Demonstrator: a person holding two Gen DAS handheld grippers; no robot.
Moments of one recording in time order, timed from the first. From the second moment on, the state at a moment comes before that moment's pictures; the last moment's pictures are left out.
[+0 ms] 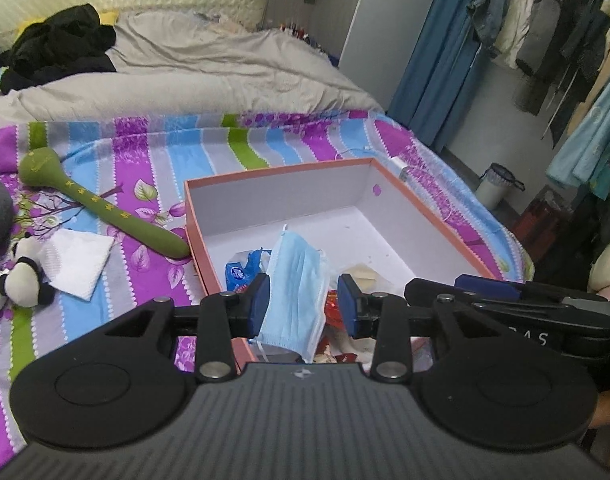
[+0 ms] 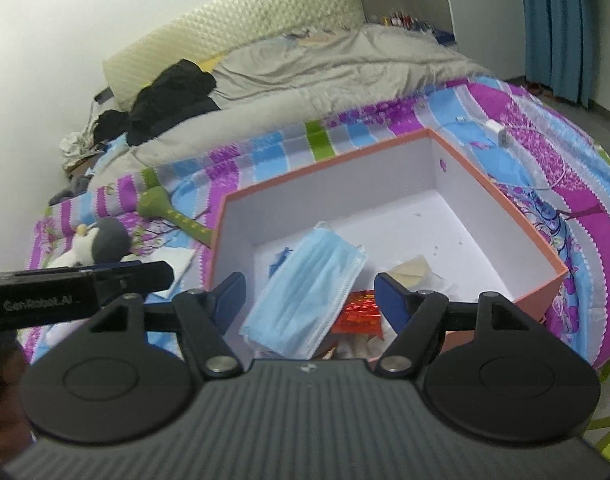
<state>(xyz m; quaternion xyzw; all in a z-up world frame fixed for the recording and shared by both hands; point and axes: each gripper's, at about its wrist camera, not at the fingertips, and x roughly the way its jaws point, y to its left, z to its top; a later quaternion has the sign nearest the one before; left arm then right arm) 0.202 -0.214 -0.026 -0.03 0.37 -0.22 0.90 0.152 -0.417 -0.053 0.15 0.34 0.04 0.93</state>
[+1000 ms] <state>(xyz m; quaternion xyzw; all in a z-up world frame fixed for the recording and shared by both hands) 0.053 -0.094 0.003 -0.05 0.33 -0.14 0.93 0.052 -0.320 -0.027 0.12 0.30 0.12 0.94</state>
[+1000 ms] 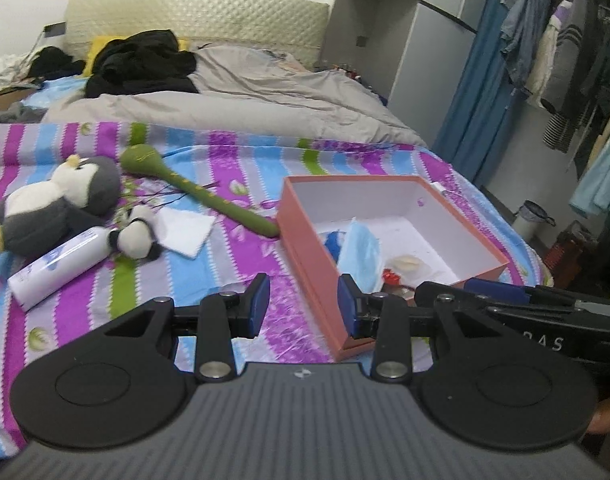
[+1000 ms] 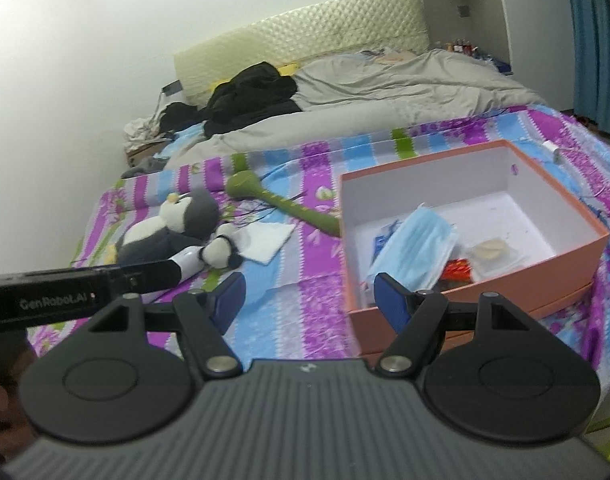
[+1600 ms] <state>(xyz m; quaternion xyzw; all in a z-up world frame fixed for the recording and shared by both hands) 0.043 -0.019 -0.023 -0.12 0.33 -0.05 0.93 0.055 -0.265 -0.031 0.09 0.31 0.17 0.93</state>
